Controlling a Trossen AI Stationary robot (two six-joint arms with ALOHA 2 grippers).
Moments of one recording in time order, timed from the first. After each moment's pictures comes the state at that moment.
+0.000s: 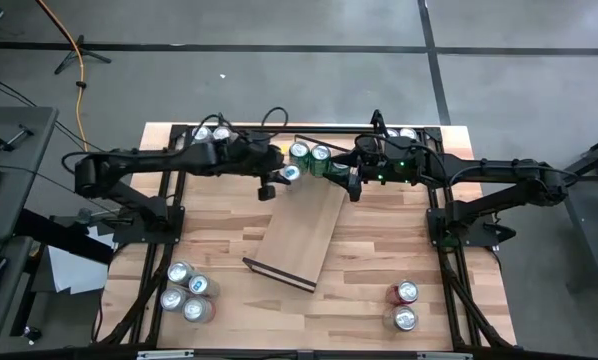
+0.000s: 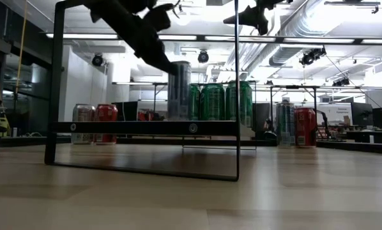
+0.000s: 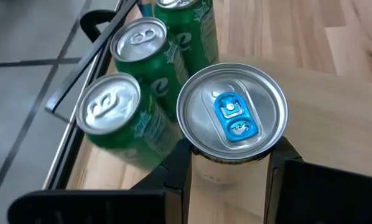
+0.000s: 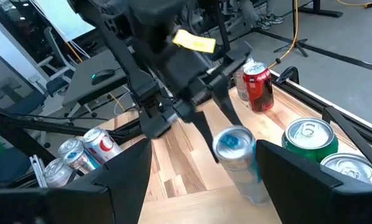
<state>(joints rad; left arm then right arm) 0.29 1.41 1.02 -0.29 -0.03 0.29 -0.12 1.17 0.99 -0.08 0.06 0.38</state>
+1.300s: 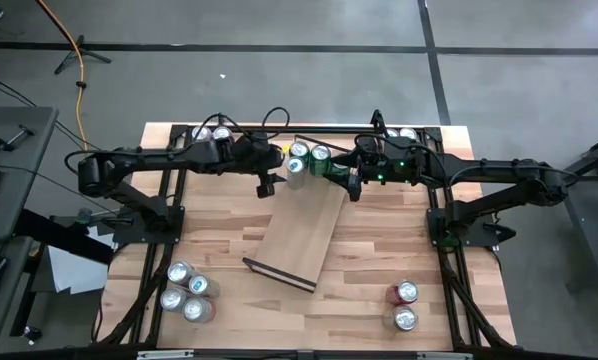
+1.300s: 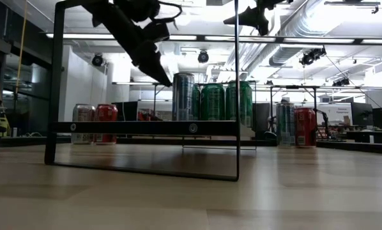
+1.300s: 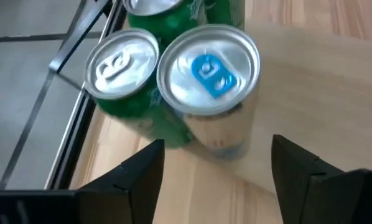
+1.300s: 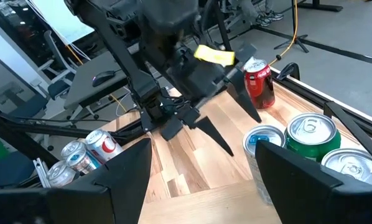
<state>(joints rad) 0.31 1.43 1.02 -0.35 -0.09 0.29 -0.12 1.17 0.99 -0.09 0.06 0.41</state>
